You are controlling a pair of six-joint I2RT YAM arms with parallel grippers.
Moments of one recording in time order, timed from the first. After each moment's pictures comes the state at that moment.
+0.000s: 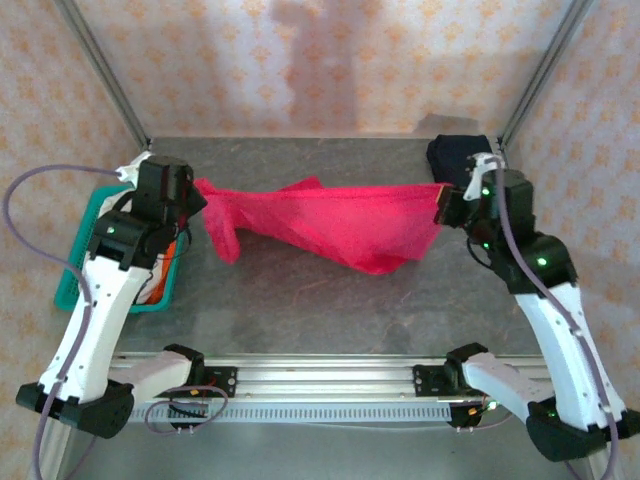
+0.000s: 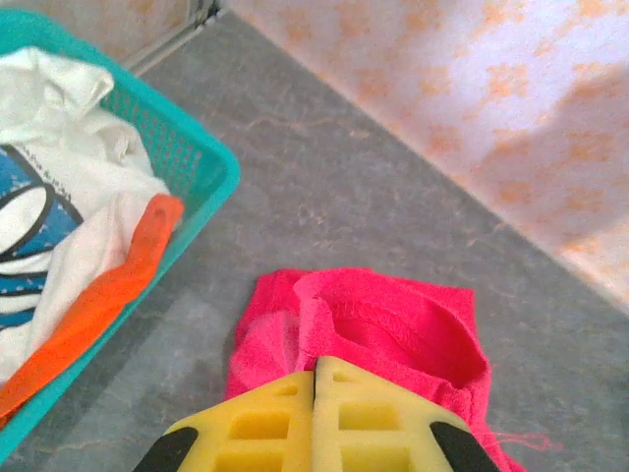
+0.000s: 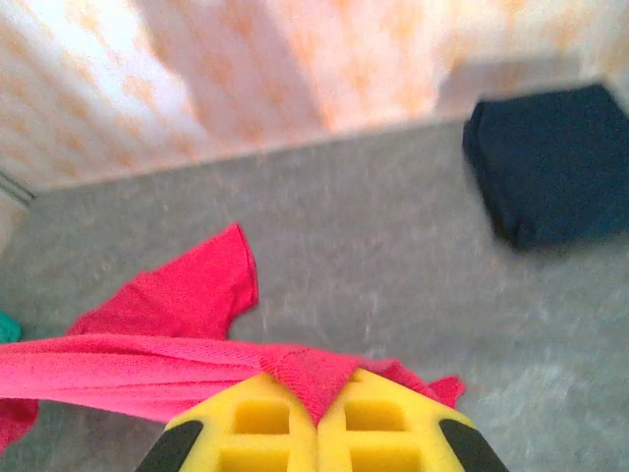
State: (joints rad) left arm -0.24 1.08 1.49 -1.10 -0.42 -0.82; right arm 0.32 0.93 1.40 -0.91 0.10 0.35
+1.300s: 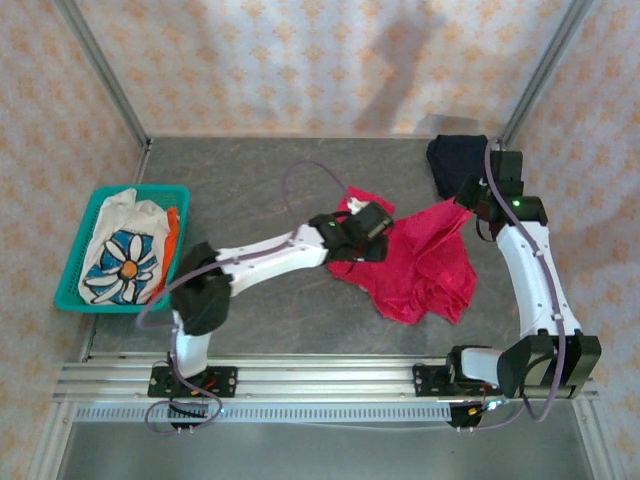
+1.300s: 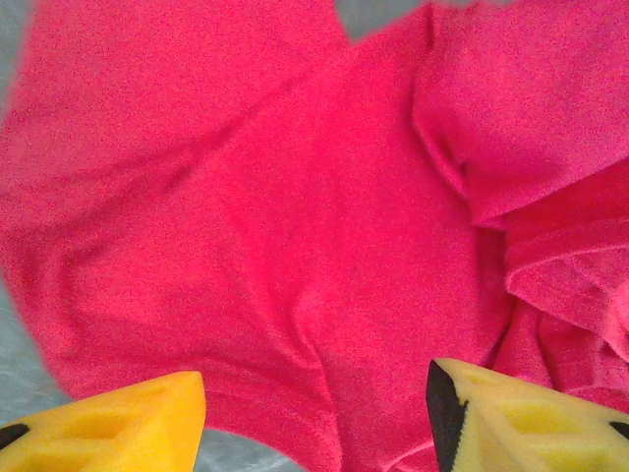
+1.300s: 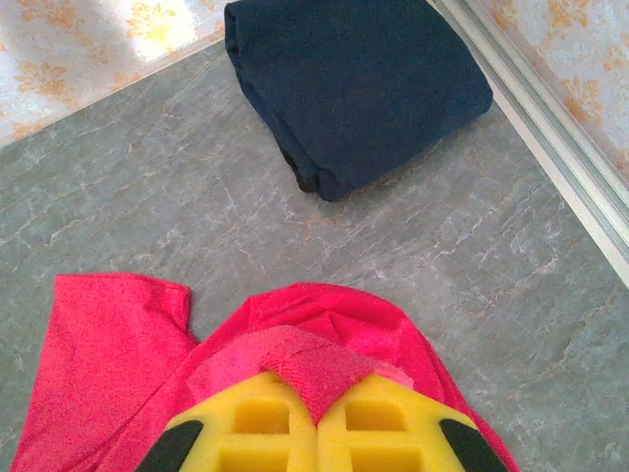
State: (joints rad) left arm -0.94 1.97 1.65 -0.71 -0.20 -0.81; right arm -0.04 1.24 1.24 -0.77 0.10 0.38
